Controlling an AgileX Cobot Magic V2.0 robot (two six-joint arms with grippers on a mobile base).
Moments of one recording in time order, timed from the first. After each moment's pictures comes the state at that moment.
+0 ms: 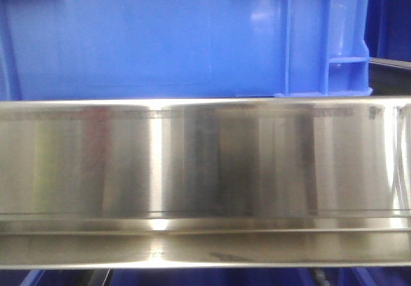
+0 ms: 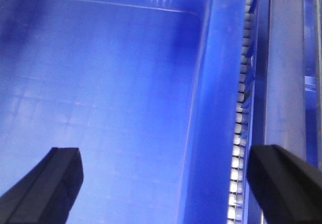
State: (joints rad) left arm -0.21 1.79 -1.91 0.02 1.22 -0.08; right arm 0.32 1.87 -2.04 -0.01 1.23 0.25
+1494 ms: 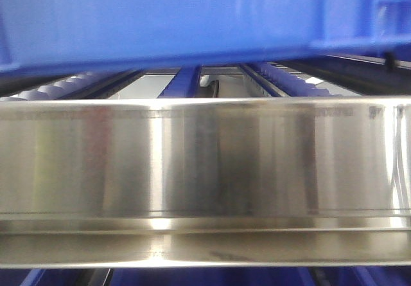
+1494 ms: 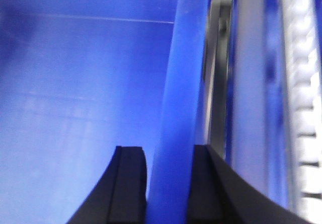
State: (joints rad) left arm -0.20 1.66 -1.90 -0.11 1.24 -0.10; right arm 0.32 1.72 -2.03 -0.03 1.27 0.26
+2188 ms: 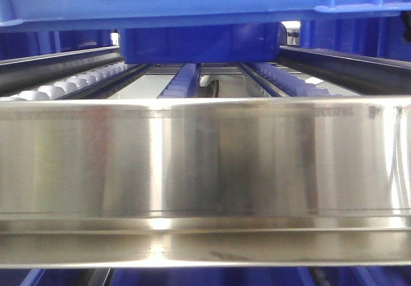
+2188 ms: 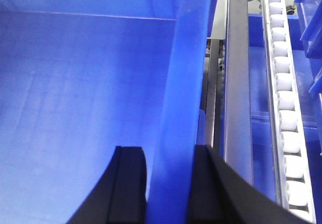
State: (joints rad) left arm -0.19 1.60 -1.90 -0.16 1.16 -0.11; right arm 0.32 1.65 -2.03 -0.04 1.23 0.26
